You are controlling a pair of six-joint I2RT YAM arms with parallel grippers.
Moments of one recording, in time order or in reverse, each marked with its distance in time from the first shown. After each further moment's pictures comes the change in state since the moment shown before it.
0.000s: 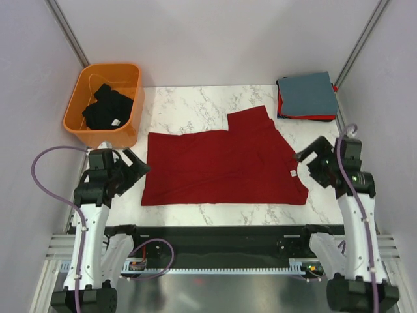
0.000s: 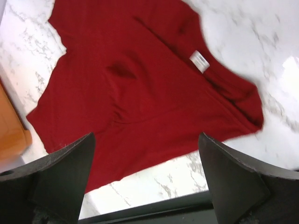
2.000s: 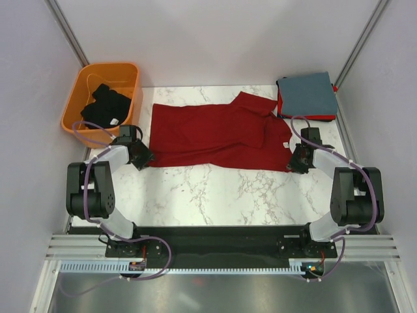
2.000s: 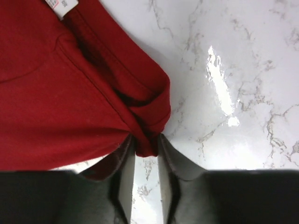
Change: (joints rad) left arm -0.029 0.885 0.058 0.581 -0.089 -0.037; right arm 0.138 0.778 -0.035 0.498 0.163 -0.292
